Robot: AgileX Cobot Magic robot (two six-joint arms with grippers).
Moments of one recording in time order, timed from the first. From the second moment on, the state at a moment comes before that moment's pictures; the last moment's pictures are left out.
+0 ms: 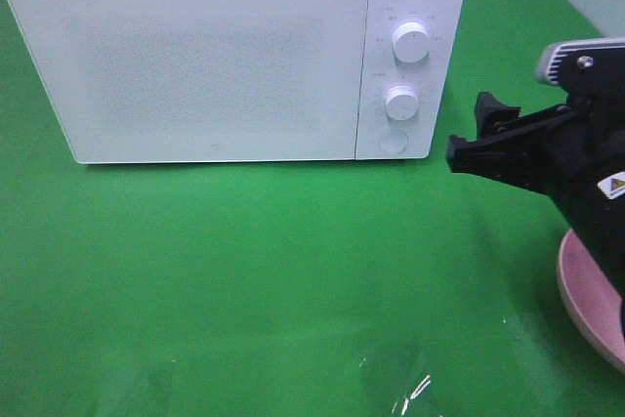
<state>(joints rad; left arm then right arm) 0.02 -0.01 -0.50 -0.14 1.06 0.21 0.85 1.50 -0.33 0.95 -1.19 -0.44</state>
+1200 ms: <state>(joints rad) 0.02 -0.01 -0.50 -0.14 1.06 0.21 1.00 1.72 -0.54 1.10 -1.18 -0.33</state>
